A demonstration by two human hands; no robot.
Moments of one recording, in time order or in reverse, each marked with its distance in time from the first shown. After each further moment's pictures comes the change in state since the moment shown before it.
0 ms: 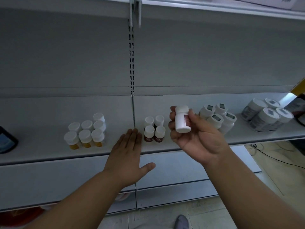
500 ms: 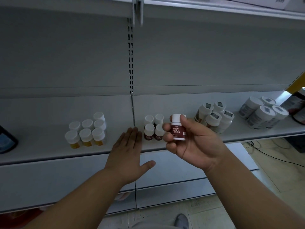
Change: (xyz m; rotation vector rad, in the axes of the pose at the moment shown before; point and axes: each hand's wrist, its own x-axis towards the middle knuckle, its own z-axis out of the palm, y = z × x) left_hand 0.001 -0.002 0.004 -0.009 0.004 0.017; right_hand -0.011 0.011 0.008 -0.128 -0.064 0.129
